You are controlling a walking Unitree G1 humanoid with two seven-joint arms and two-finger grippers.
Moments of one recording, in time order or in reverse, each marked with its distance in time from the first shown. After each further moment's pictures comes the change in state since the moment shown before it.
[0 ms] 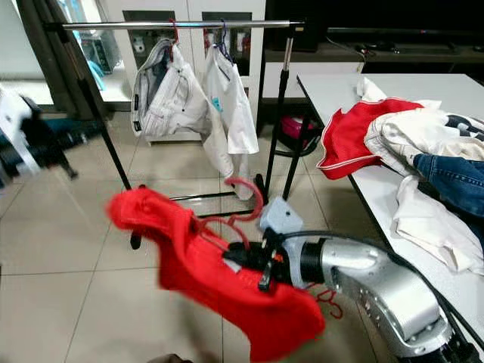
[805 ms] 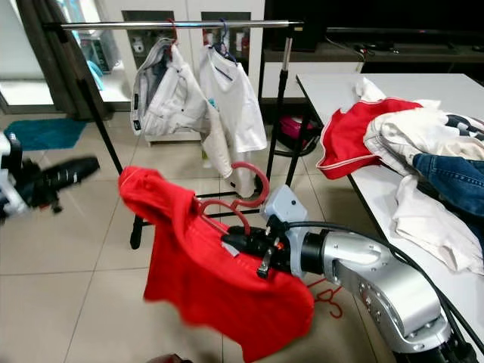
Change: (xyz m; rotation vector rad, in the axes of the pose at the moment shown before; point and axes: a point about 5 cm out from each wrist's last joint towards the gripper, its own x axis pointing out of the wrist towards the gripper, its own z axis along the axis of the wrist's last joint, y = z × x) left arm -0.042 -0.027 -0.055 -0.343 0.046 -0.193; right arm -0.002 -0.006 0.013 -0.011 -0.100 -0.049
